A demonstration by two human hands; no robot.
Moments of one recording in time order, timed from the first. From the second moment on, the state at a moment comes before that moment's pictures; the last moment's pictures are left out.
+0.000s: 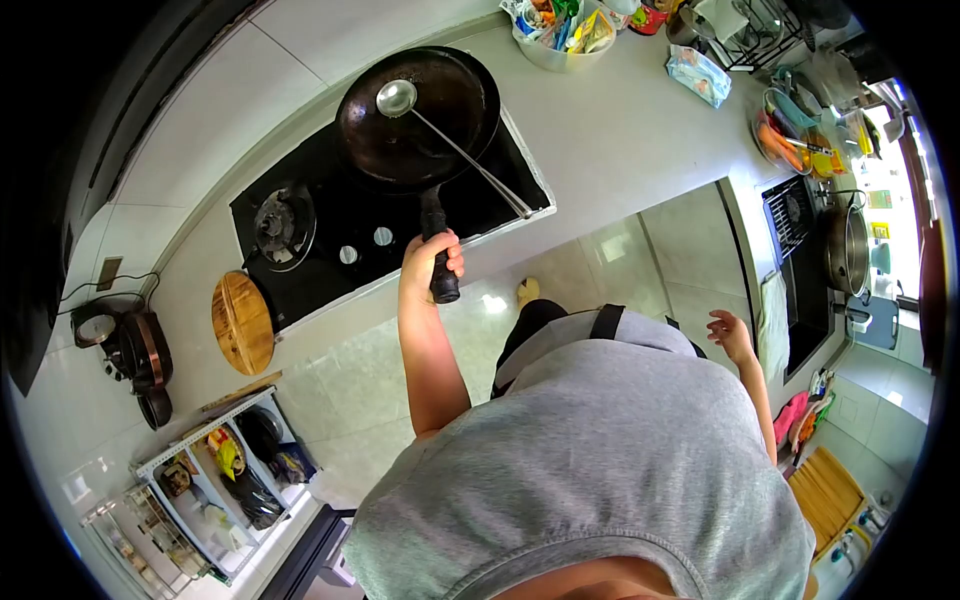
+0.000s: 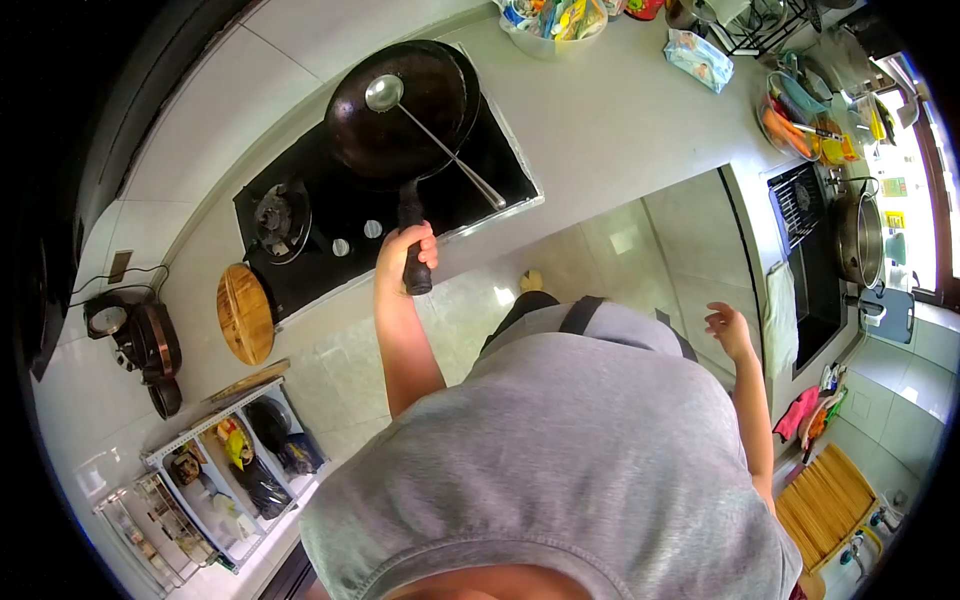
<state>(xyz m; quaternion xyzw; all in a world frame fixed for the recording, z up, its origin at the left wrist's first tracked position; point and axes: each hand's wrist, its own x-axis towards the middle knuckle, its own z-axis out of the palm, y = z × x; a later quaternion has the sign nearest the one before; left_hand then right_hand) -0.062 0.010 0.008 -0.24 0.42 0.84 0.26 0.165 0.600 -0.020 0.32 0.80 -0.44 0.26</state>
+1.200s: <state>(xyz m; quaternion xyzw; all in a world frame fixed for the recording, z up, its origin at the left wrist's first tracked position) -0.003 0.348 0.106 0.04 0.80 0.59 -0.11 0.318 0.809 -0.060 0.34 0.85 -0.41 0.05</state>
